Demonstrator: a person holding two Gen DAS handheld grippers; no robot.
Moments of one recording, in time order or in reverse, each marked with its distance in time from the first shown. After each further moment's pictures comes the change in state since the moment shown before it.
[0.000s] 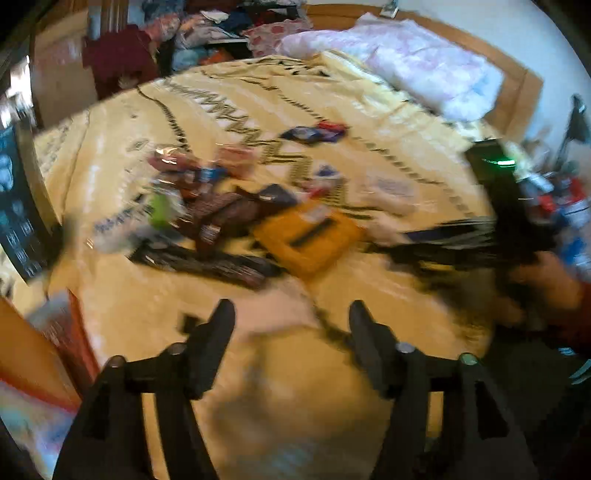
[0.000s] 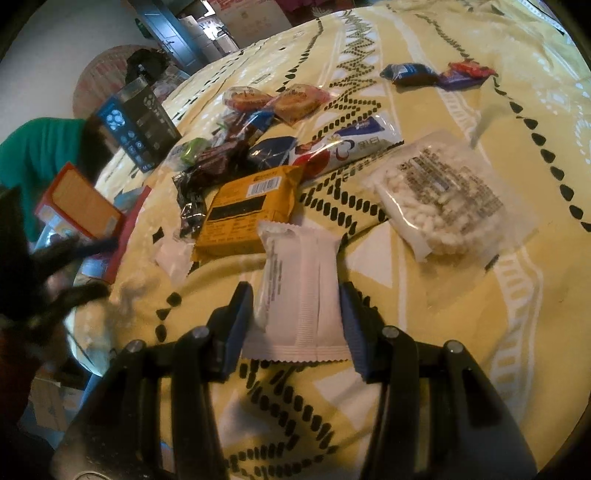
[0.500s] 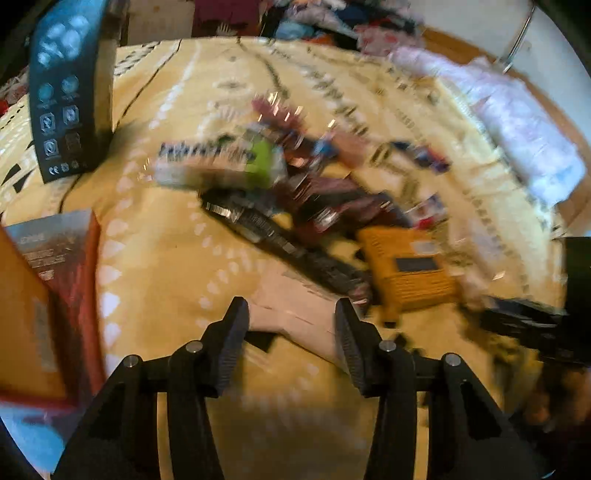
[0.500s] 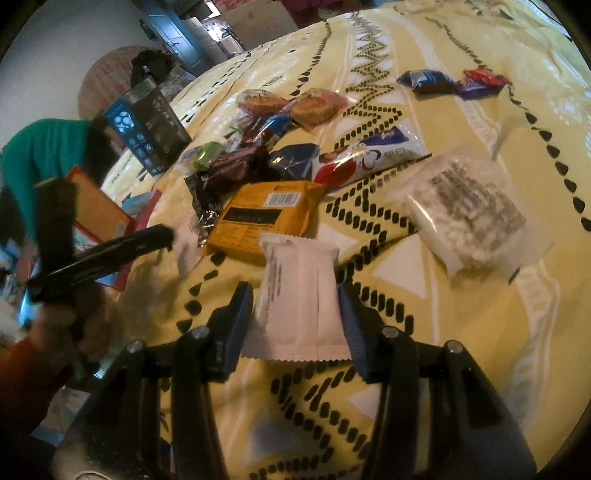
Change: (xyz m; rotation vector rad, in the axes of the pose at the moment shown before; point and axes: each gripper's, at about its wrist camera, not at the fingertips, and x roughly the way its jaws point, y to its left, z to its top) left arm 0.046 0.064 -0.014 -0.396 0.020 0.086; right arm 0.004 0.017 0.007 -0.010 -0.006 0.013
